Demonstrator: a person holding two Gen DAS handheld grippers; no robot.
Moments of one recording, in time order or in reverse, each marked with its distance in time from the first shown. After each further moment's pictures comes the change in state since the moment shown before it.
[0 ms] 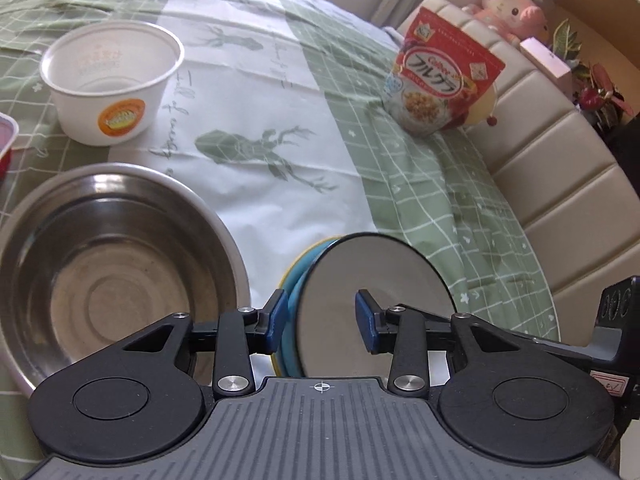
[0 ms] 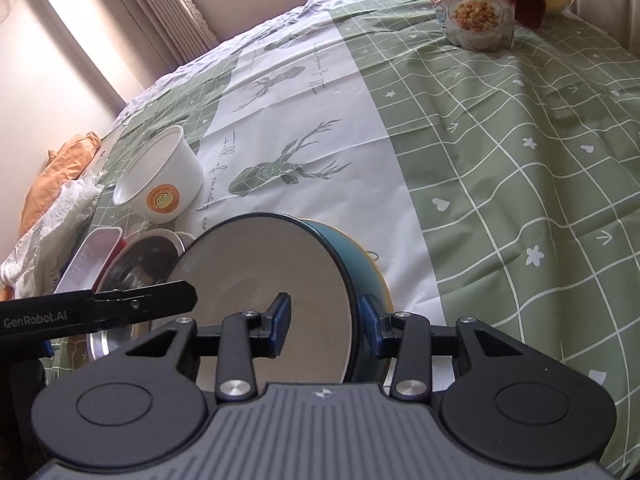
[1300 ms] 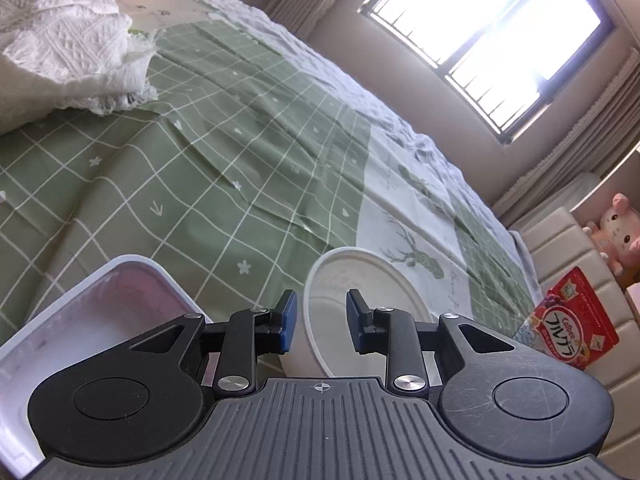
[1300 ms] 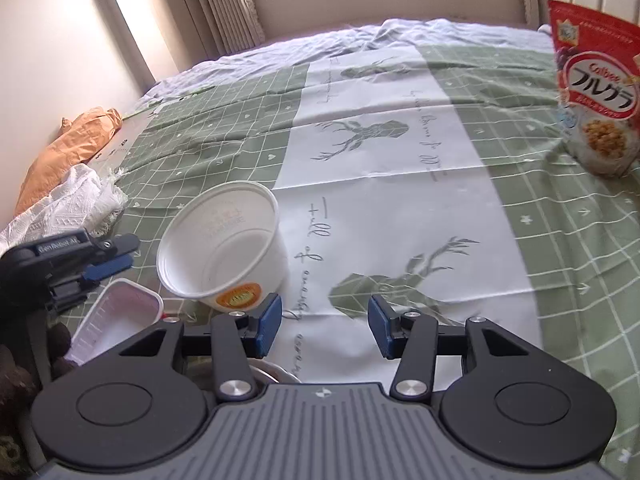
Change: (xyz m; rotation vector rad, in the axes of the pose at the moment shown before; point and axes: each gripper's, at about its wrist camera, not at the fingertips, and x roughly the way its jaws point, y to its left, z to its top) left arm -0.039 0.203 0.131 -0.403 -0.387 0.210; right arm 0.104 0.166 0.127 -0.178 0.036 -0.007
